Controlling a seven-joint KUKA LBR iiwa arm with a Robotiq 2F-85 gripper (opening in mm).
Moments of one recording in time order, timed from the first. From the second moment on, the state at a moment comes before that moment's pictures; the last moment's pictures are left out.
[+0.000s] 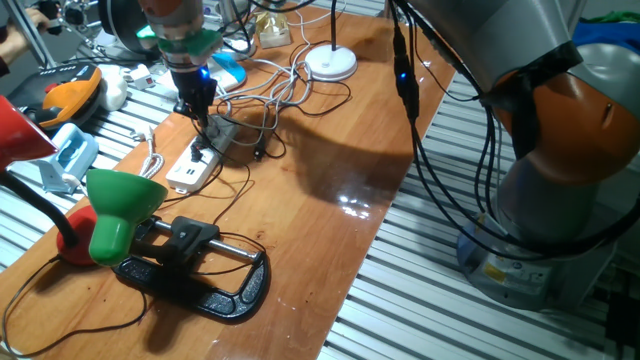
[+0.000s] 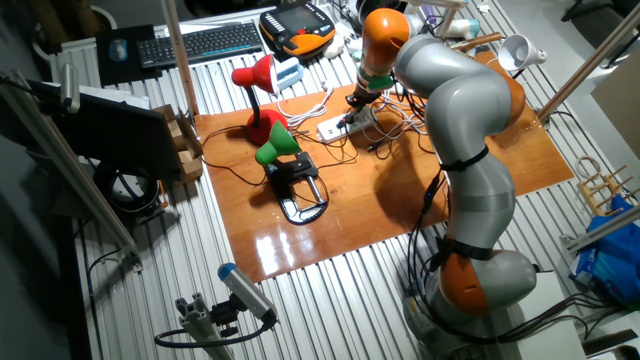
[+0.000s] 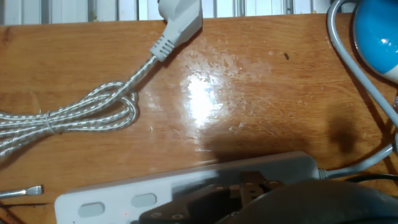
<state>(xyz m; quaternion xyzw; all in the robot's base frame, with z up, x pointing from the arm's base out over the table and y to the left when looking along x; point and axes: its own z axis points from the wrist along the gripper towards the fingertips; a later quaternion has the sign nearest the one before) 0.707 -0.015 0.064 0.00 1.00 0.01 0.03</state>
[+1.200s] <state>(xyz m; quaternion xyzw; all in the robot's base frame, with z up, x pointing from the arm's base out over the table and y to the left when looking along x) 0.708 -0.016 0.050 0.00 1.00 0.02 0.04</state>
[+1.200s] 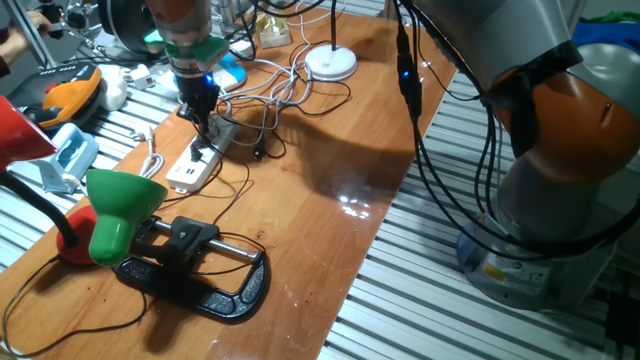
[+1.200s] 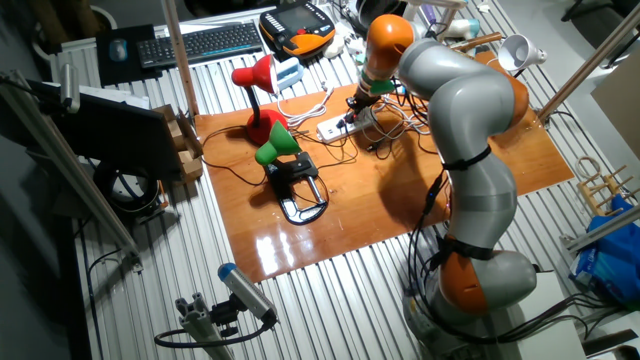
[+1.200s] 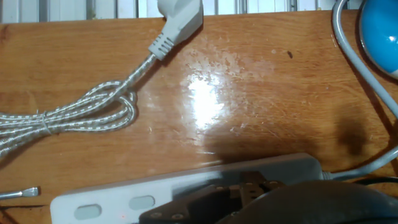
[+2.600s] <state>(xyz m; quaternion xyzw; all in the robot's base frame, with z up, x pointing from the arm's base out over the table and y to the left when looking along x) 0.721 -0.065 0.159 0.14 0.99 0.01 0.09</state>
